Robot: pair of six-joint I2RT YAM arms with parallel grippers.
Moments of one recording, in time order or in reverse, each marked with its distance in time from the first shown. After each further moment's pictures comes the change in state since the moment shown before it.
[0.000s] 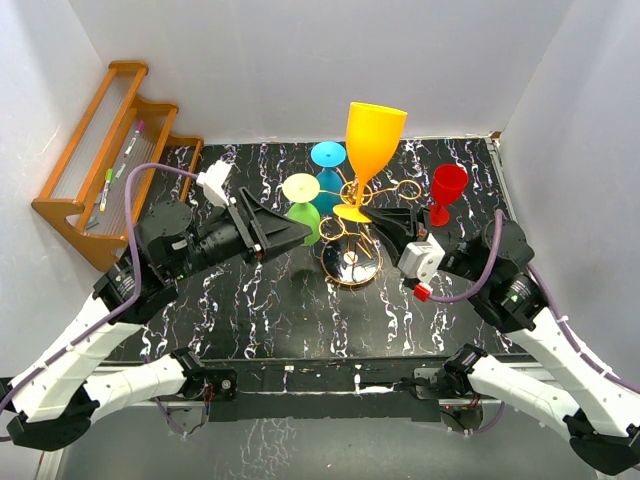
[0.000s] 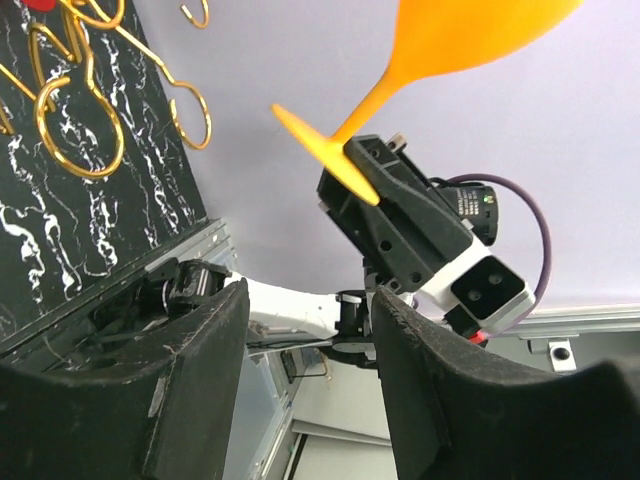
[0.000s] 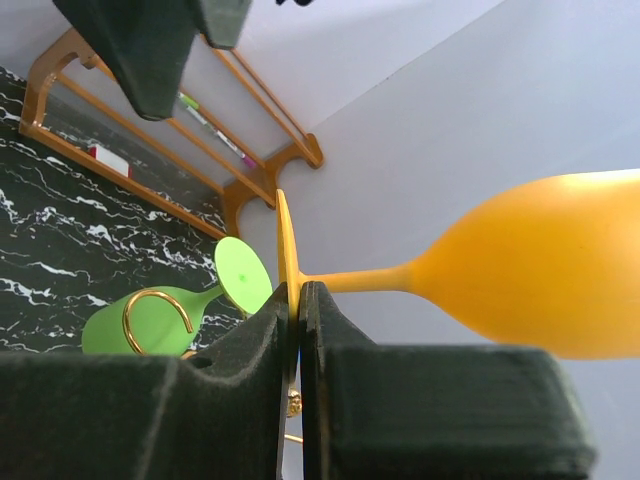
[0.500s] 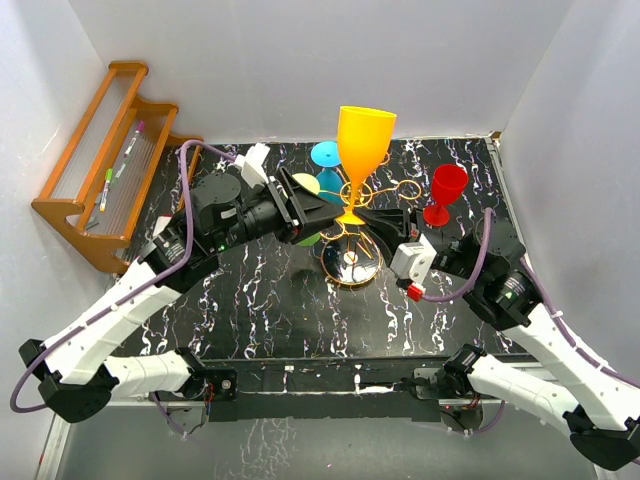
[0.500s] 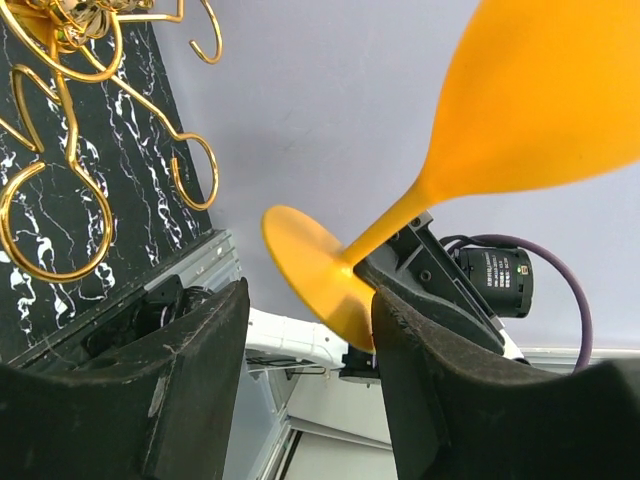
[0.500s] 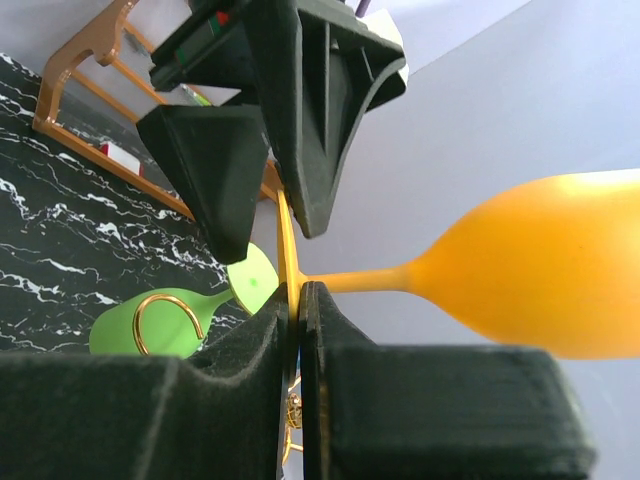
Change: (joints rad) left arm 0.000 0.219 0.080 0.091 0.003 -0.014; right arm 0.023 0.031 0.000 -0.003 -0.004 -0.023
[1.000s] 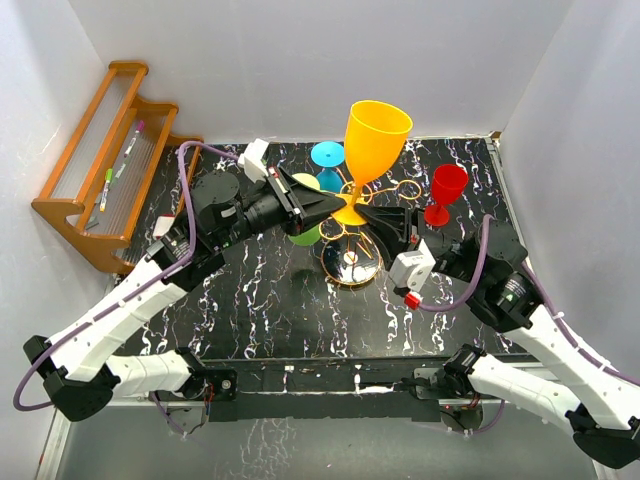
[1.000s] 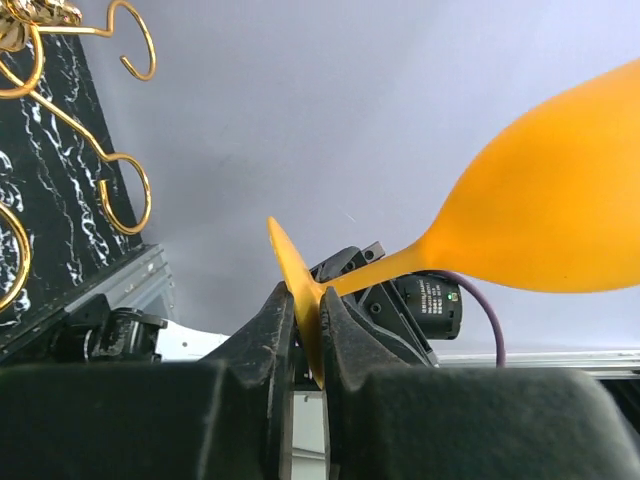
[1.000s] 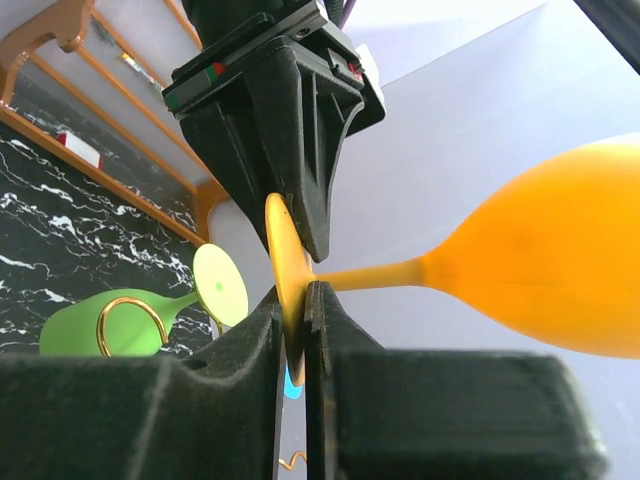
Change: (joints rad) left arm 0.008 0.023 -0.023 0.145 0.021 -0.116; right arm 0.035 0.002 0.000 0.020 0.037 -0.088
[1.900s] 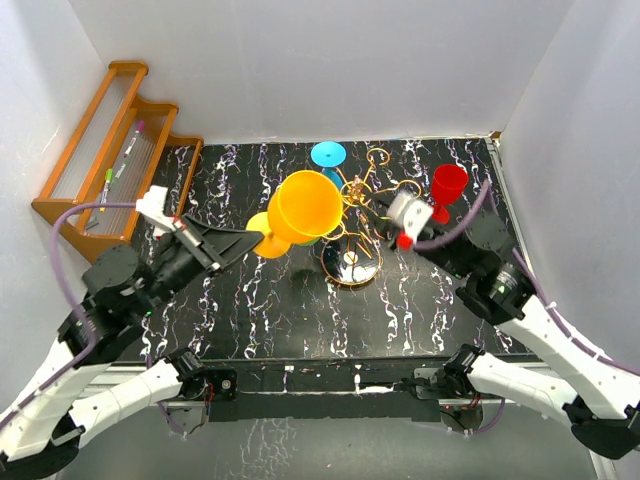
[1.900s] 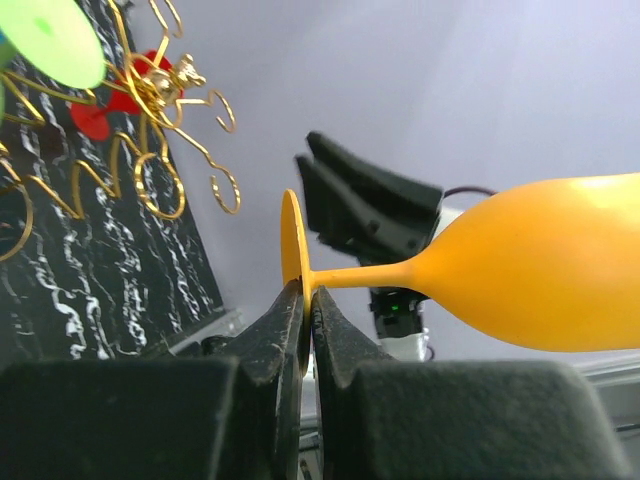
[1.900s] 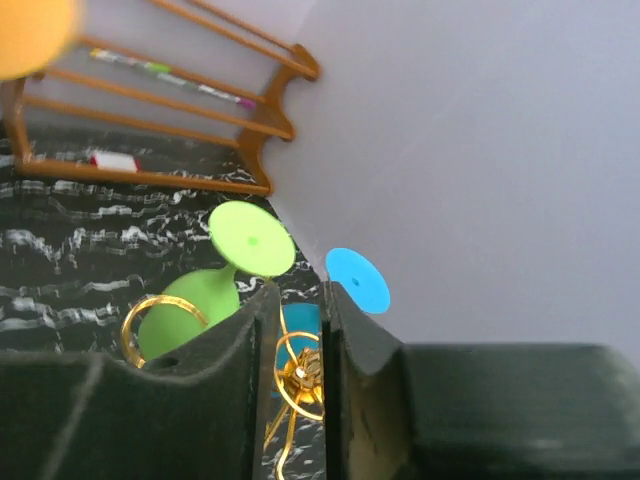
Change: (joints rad) left arm -0.003 -0.478 -0.214 -0.163 -0.251 0.165; right arm 0.020 0.018 -0.006 -0.013 0.258 0.364
